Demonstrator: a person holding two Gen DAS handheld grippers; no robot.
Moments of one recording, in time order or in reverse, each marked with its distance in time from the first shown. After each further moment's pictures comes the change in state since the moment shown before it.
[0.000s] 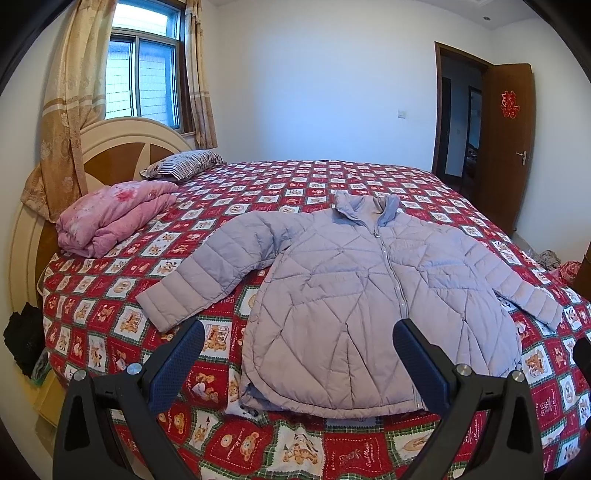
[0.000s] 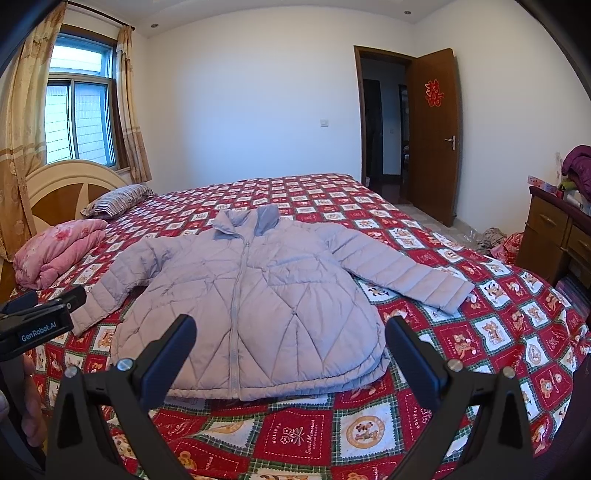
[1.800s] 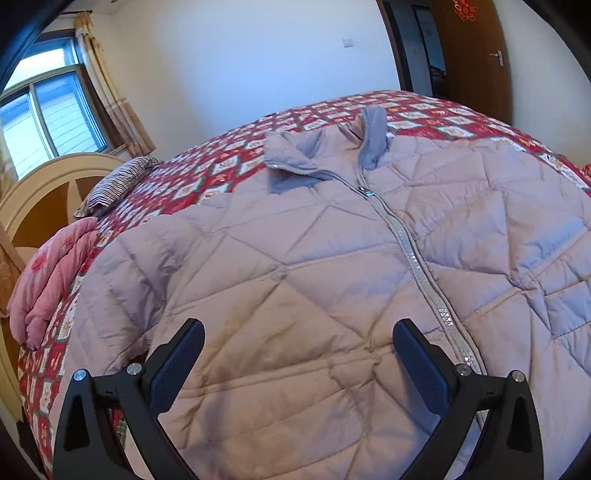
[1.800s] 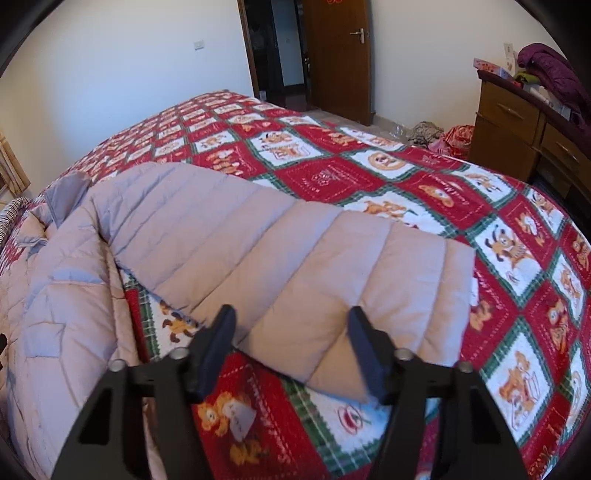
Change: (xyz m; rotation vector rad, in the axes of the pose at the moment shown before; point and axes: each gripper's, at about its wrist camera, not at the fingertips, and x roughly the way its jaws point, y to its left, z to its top) left arm 0.327 -0.122 0.046 0.323 0.148 -0.001; right arm 0.273 -0.232 -0.001 0.284 0.331 -0.286
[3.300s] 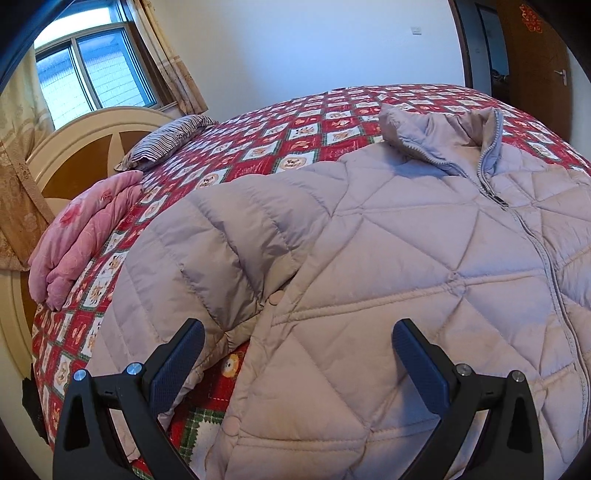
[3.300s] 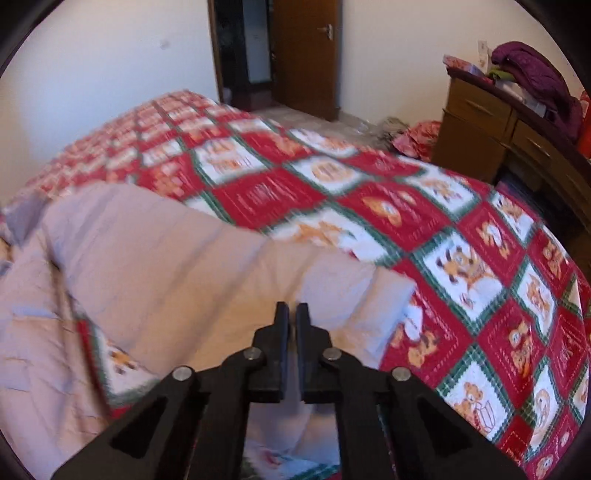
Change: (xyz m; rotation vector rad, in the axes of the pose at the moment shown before) left arm 0.045 0.106 0.003 -0.158 0.097 0.156; right arm -0.006 -0.034 0.029 0.040 -0.005 -0.110
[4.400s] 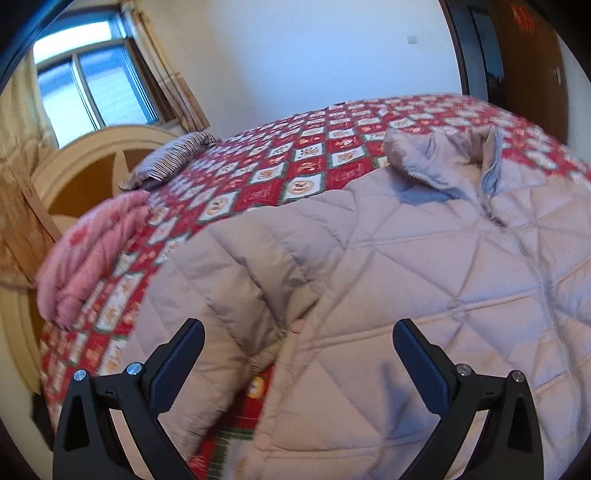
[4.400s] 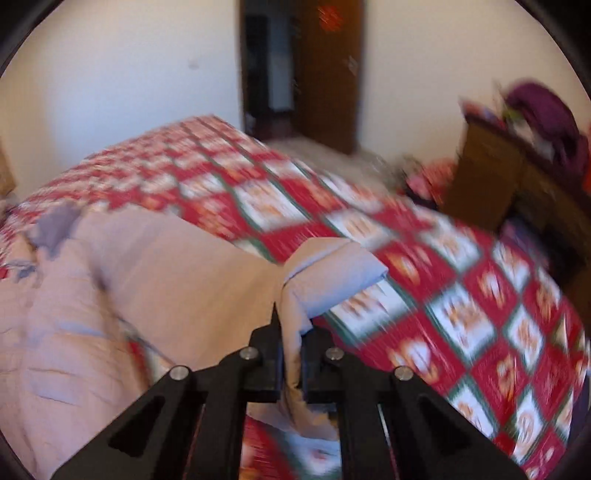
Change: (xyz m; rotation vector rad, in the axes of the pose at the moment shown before) left arm -0.017 0.007 0.019 0.043 -0.048 0.028; right arm -0.052 0.053 0.020 -0.105 -0.131 0.032
